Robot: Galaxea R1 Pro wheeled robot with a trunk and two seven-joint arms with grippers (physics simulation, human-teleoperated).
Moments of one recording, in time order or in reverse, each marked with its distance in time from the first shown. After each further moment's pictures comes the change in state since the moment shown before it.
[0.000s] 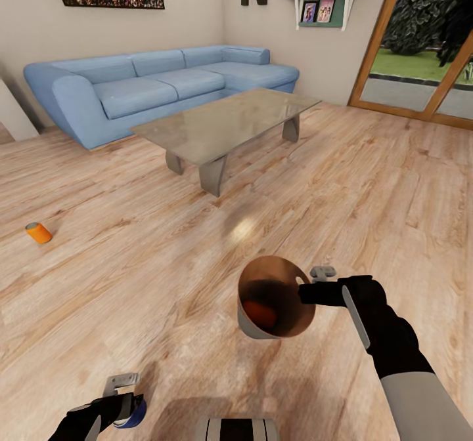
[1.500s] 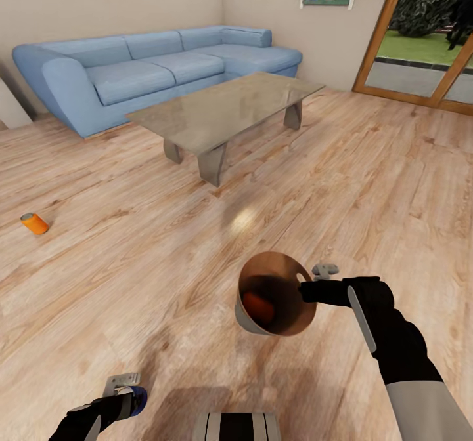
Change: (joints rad) left arm 0.000 0.000 0.000 0.000 0.000 0.000 -0.001; right arm 0.029 -0.003 -0.022 -0.082 -0.015 0.002 0.033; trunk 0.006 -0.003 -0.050
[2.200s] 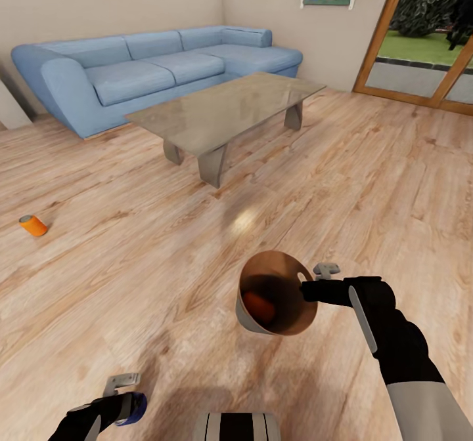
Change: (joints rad) left arm 0.000 0.001 0.000 -0.001 0.000 0.000 -0.005; right arm 0.003 0.000 -0.007 -0.010 0.013 -0.002 0.005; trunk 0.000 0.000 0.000
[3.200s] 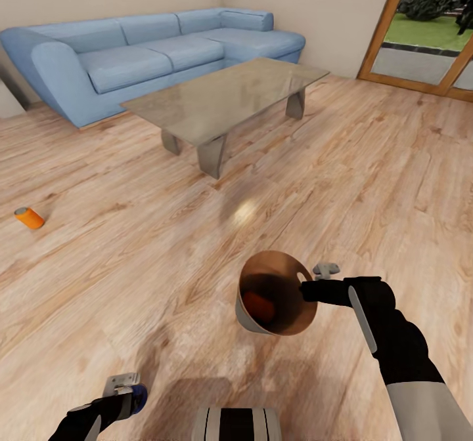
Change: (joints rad) left arm 0.000 -0.001 0.000 0.000 0.000 0.001 0.008; right arm 0.000 0.001 0.000 0.000 -0.003 0.001 0.000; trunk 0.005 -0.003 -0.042
